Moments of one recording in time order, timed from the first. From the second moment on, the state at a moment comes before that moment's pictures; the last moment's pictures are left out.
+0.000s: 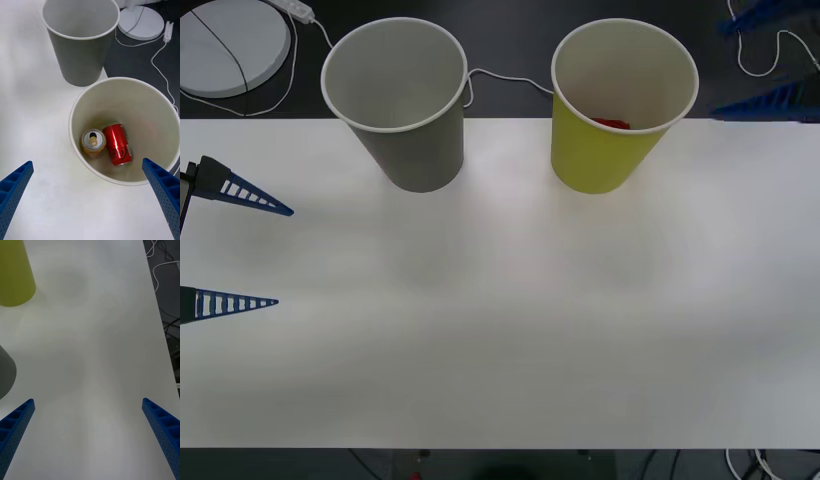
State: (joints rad) right arm -0.78 -1.03 -0.08 -1.50 1.52 -1.57 -0.51; left arm -0.13 1.04 0.25 -1.79 -1.34 -1.55 0.13
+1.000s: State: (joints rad) right arm -0.18 -1.01 -0.33 -1.86 1.43 -1.57 -0.31; left arm -0.13 1.04 0.25 -1.79 -1.34 -1.55 0.13
